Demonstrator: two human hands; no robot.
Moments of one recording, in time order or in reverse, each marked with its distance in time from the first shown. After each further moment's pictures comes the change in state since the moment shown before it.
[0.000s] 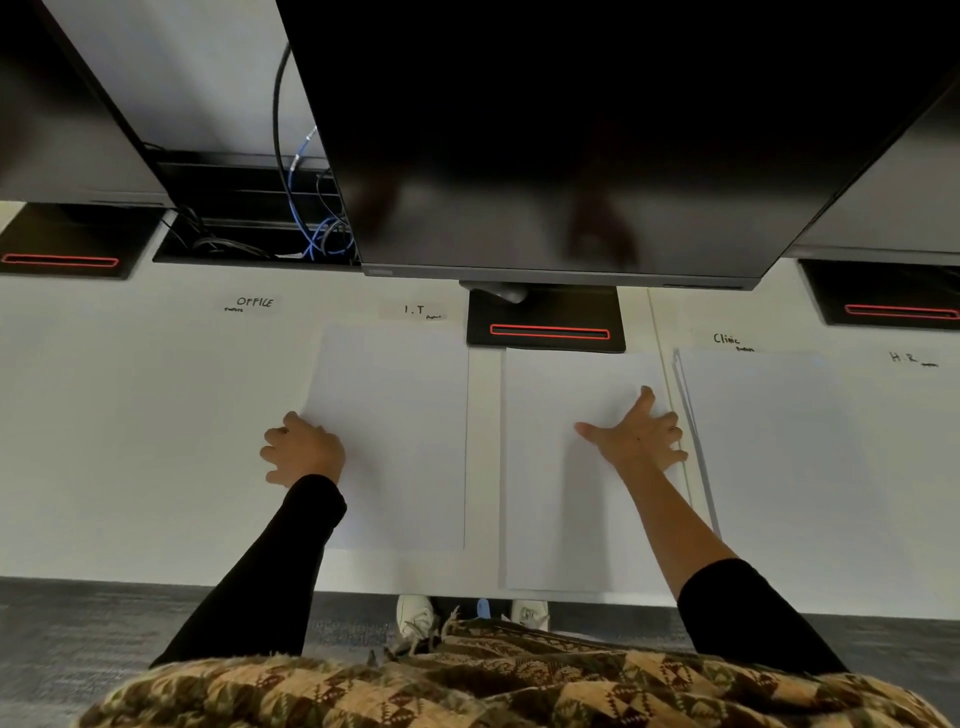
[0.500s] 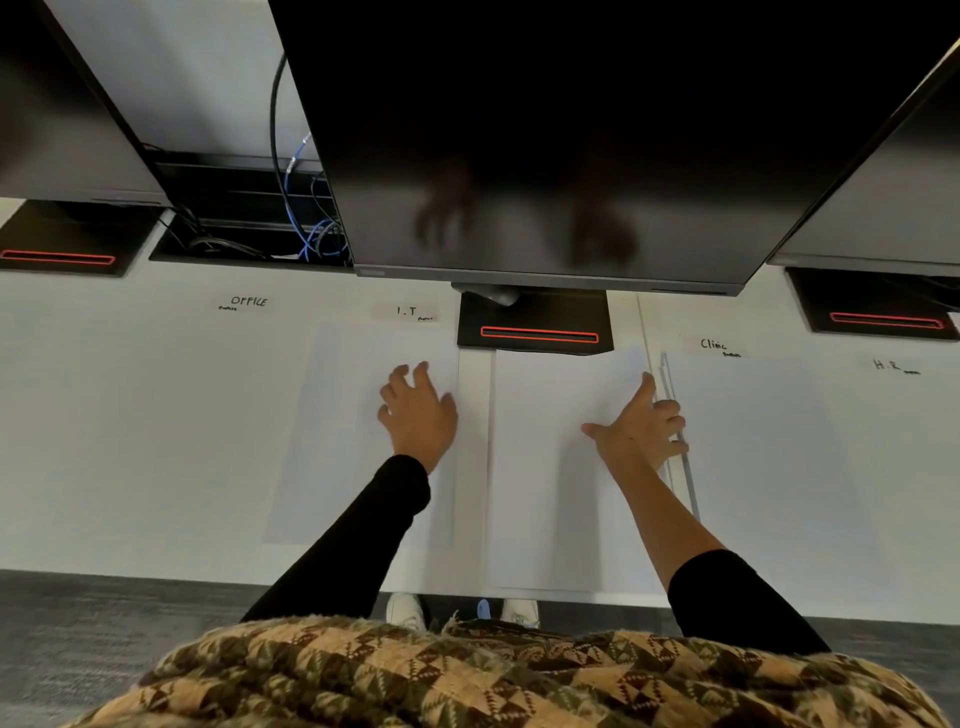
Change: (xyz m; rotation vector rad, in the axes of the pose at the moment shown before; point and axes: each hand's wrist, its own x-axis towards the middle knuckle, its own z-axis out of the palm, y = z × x) left_hand -0.088 0.083 0.032 0.059 -0.087 0.546; right_hand -0.001 0.001 -0.013 -0.062 0.144 -0.033
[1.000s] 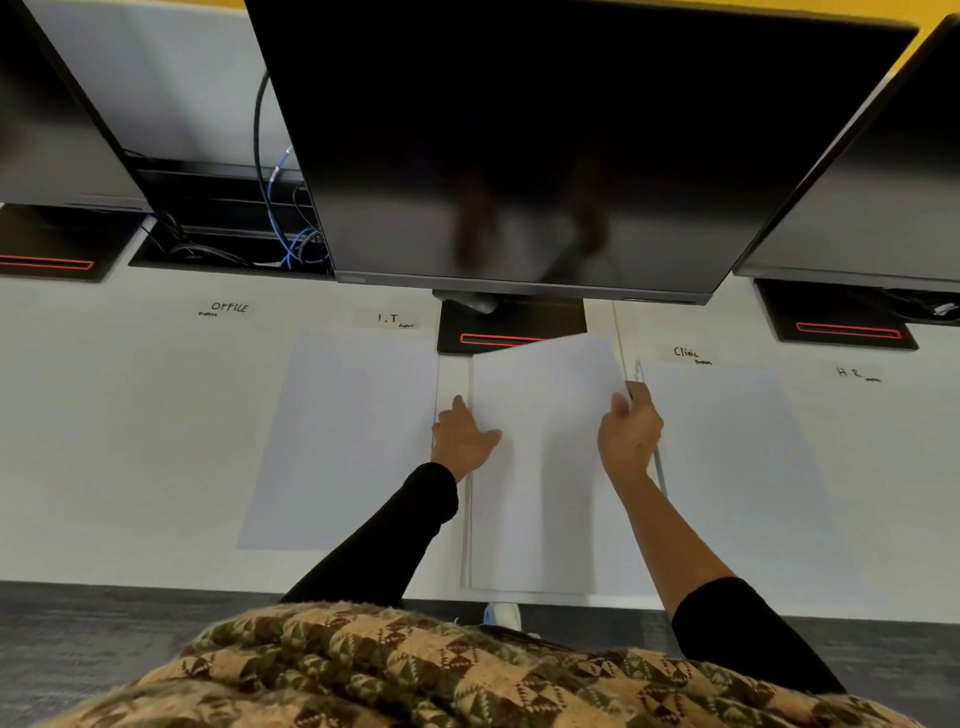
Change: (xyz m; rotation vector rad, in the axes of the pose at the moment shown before) left_hand -0.021 0.042 0.031 -0.238 -0.410 -0.042; right_hand -0.007 0.016 -0.024 0.729 0.183 -0.147
